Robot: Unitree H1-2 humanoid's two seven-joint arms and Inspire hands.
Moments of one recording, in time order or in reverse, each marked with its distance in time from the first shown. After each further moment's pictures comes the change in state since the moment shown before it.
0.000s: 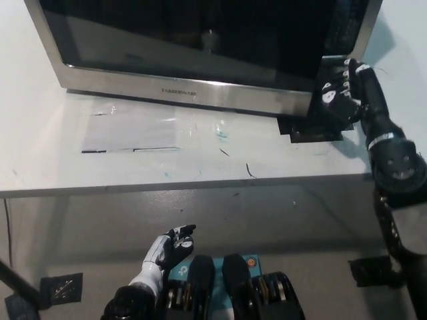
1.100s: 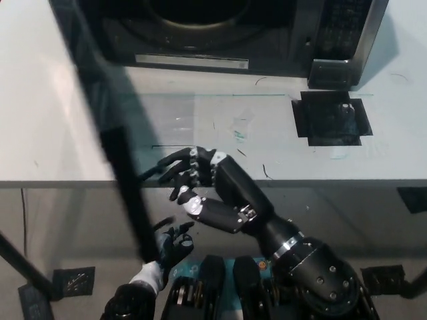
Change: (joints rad) left_arm -0.011 -0.002 0.009 0.014 -0.010 -0.001 -0.001; right_arm 0.327 0.238 0.318 -0.616 0.149 0.130 0.219
